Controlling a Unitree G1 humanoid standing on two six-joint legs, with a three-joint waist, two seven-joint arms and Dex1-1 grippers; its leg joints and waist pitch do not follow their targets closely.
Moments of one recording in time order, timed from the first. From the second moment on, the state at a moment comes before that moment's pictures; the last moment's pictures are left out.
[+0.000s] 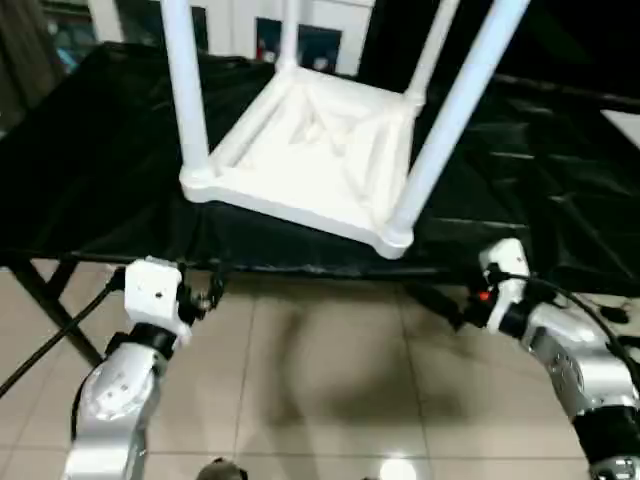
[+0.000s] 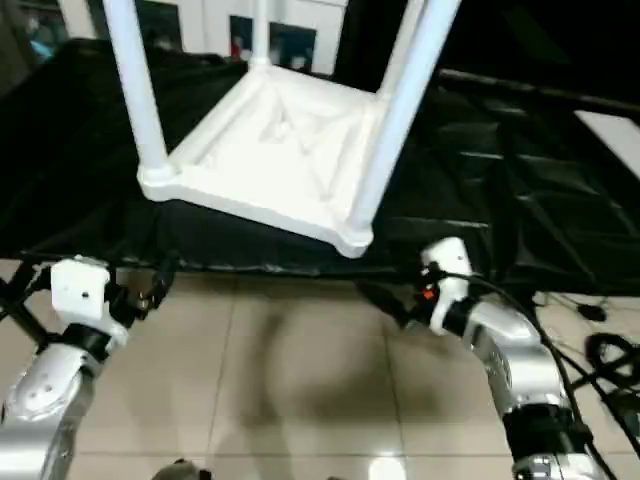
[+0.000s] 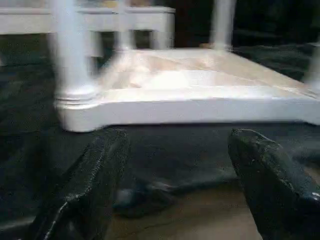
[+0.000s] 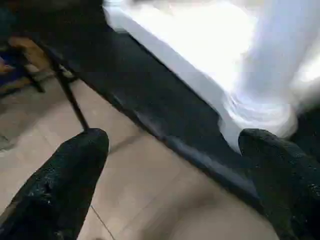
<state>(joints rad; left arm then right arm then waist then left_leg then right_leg) 0.08 0.29 0.07 -0.12 -0.13 -0.01 -0.38 -0.38 -0.40 0.03 0.44 0.36 0.16 0.95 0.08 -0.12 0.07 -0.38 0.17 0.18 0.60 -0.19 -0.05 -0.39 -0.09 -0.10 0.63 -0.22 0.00</state>
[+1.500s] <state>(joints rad) 0.11 0.14 0.07 -0.25 -0.02 0.11 -0.06 -0.10 -0.18 -0.09 0.13 0.24 0.05 0.37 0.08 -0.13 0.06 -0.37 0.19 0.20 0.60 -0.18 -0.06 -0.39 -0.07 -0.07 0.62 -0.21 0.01</state>
